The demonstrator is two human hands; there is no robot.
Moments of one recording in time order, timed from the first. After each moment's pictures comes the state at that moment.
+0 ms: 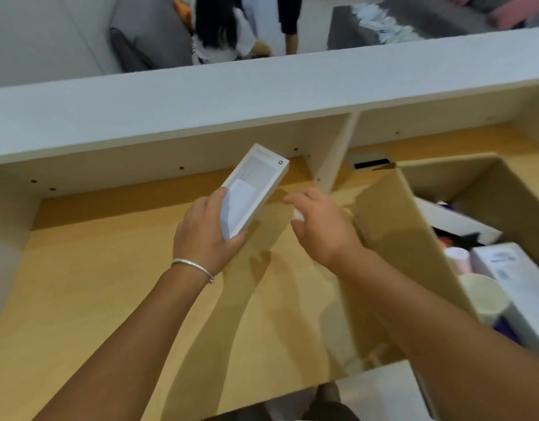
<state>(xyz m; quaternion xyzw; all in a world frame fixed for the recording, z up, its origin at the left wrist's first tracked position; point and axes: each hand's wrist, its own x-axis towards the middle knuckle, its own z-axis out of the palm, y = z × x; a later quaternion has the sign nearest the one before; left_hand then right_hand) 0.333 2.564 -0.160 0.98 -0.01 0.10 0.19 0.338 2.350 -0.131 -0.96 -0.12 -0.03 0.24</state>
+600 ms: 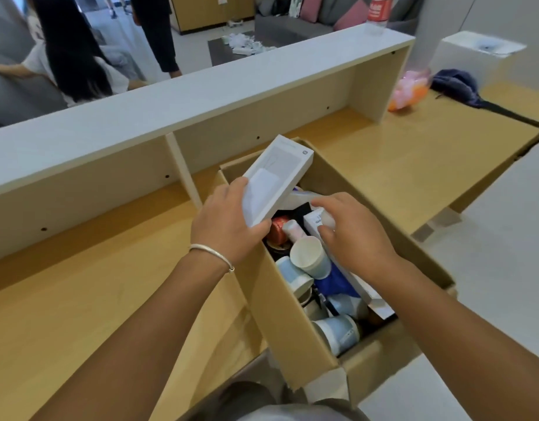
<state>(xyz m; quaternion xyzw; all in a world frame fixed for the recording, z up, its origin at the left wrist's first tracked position) 0.300 2.278 -0.106 0.95 -0.22 0.09 0.20 0.203 2.083 -0.098 -0.96 0.08 -0.11 0.24</state>
